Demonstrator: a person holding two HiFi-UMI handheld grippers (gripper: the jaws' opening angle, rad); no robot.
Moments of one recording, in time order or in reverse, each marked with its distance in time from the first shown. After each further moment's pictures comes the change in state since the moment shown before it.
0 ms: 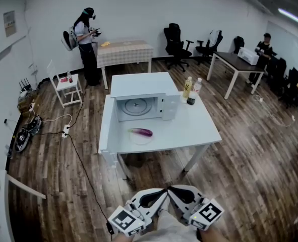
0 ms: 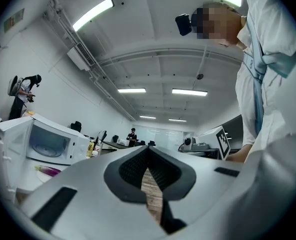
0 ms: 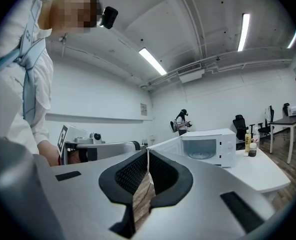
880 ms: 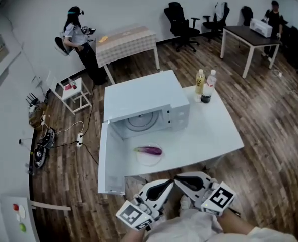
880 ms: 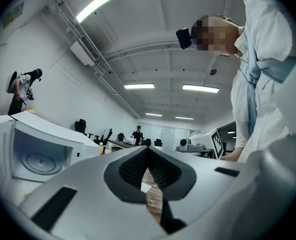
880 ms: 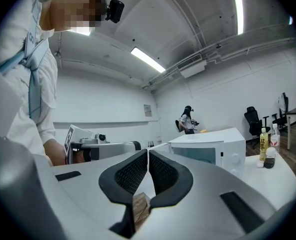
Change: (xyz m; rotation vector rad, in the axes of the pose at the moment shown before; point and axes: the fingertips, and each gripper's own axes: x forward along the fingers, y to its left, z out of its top) left arm 0.142 0.165 0.039 -0.015 0.001 0.047; right arm 0.107 -0.188 0.028 0.056 -0.010 0.134
